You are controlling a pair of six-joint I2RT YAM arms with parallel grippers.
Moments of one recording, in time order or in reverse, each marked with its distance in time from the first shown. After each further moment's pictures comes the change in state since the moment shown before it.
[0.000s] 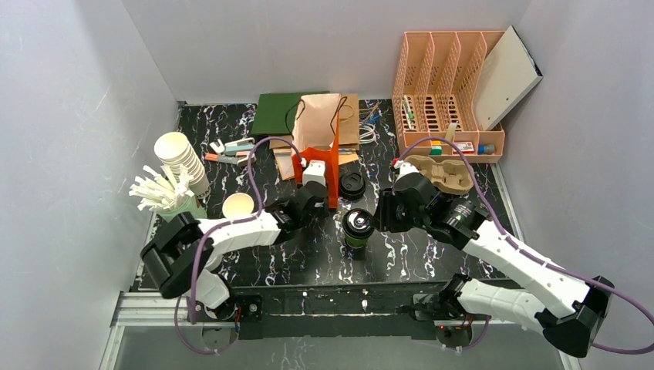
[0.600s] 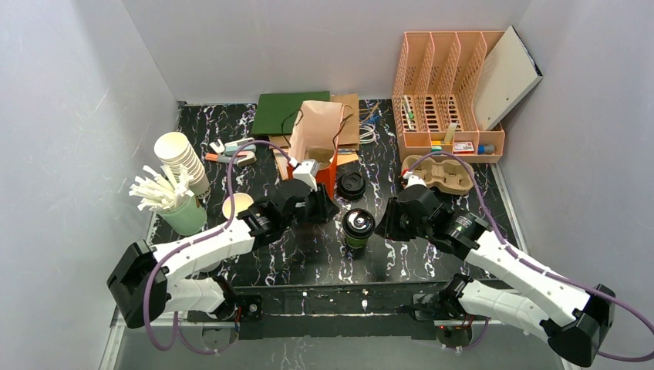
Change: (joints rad) left arm 0.005 -0.304 -0.005 -0.209 0.363 -0.217; right arm -0.010 -0.082 -0.150 0.047 0.002 0.138
